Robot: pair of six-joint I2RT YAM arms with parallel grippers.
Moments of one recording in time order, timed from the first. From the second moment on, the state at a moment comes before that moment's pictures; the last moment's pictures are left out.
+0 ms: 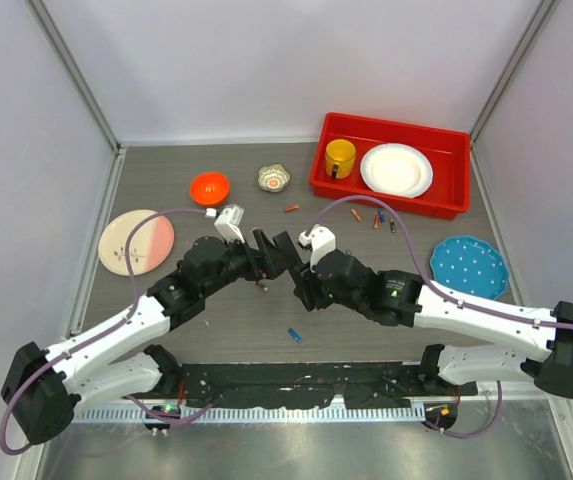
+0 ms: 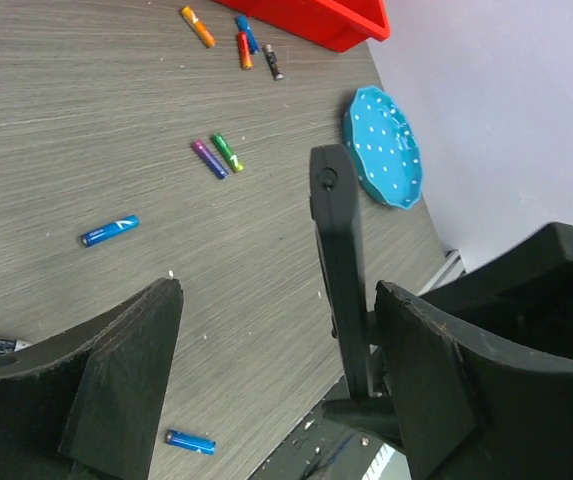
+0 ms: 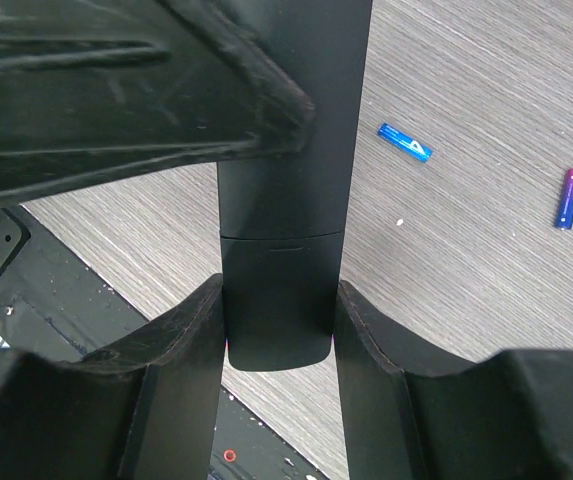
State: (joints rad) left arm -0.77 0.96 0.61 0.10 0.05 -0.79; right arm 1.14 1.13 0.92 -0.44 0.29 0.41
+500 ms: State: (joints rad) left arm -0.84 1.08 0.63 0.20 0.02 -0.80; right arm 1.16 1.14 0.92 -0.44 0.31 0.43
